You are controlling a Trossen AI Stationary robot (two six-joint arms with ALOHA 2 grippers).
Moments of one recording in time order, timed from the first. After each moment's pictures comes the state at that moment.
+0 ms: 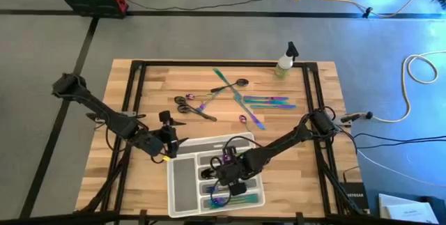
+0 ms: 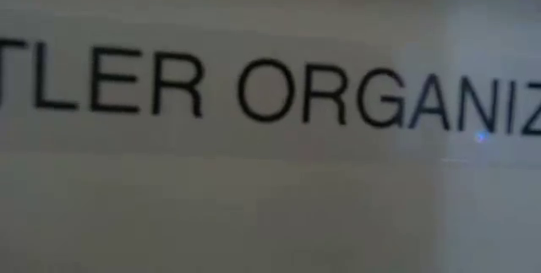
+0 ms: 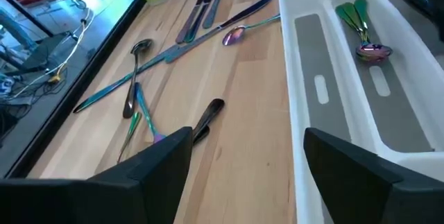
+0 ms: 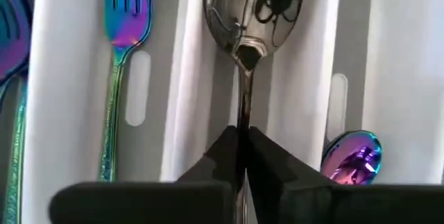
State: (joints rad) left arm -0.55 1.10 0.55 -0.17 -0.84 -0.23; right arm 0.47 2.11 1.55 -0.64 0.11 0.20
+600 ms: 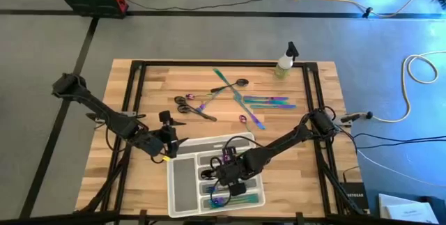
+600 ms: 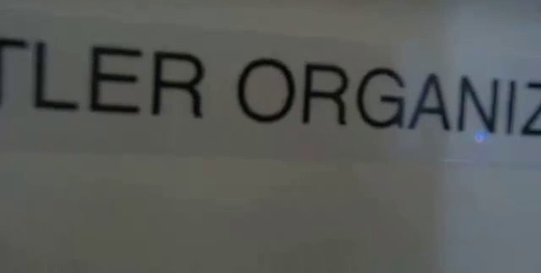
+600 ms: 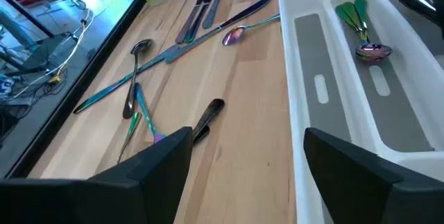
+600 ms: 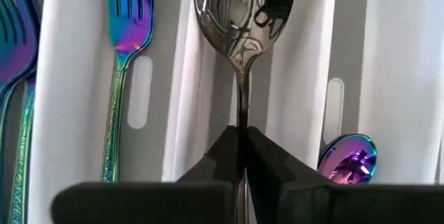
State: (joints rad) left arm -0.55 1.10 0.55 -0.18 -0.84 -0.23; right arm 0.47 2.11 1.56 -0.64 0.12 0.20
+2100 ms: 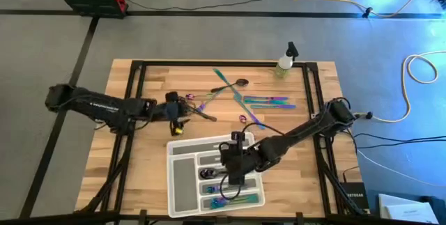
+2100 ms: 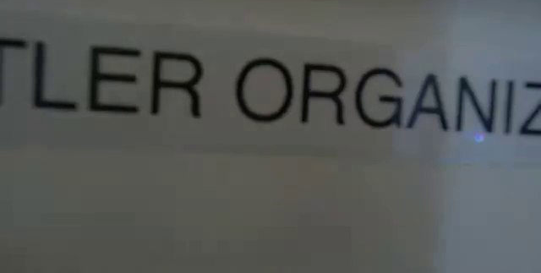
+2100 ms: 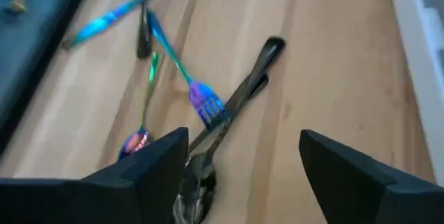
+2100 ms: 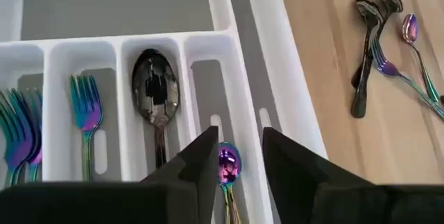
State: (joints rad) left arm 0.03 1.12 0.55 -0.25 -0.33 0.04; right arm 0.47 1.88 1.56 -0.72 0.39 0.35
